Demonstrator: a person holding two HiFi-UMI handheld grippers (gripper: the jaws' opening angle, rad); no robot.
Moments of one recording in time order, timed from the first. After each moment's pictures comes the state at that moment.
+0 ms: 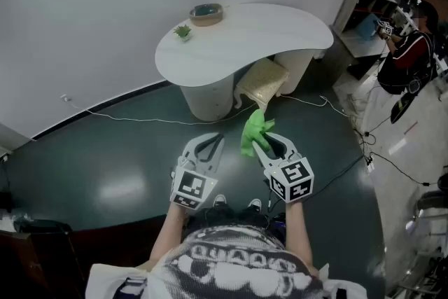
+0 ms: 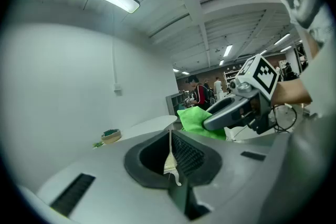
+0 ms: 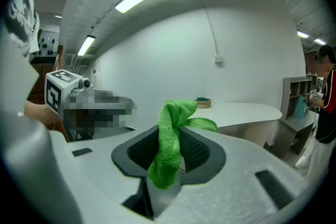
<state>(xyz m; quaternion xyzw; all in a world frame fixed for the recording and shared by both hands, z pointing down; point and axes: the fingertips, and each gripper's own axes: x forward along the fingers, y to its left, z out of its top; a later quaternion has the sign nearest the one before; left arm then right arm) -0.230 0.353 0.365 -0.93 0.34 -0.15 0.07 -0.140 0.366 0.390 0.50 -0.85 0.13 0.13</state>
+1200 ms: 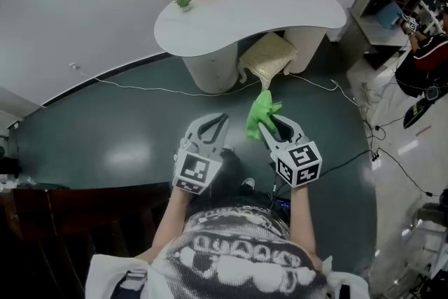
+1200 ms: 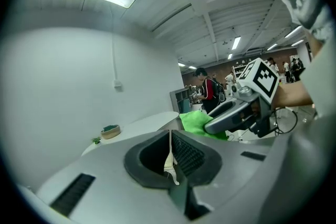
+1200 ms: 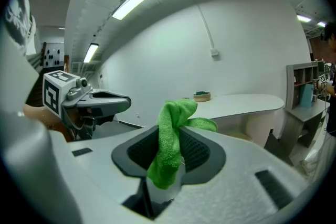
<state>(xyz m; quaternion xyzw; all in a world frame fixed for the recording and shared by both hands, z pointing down) -0.132 0.372 0.381 -0.90 0.39 -0.17 0.06 -0.038 0.377 0.421 0.46 -0.87 0.15 0.11</state>
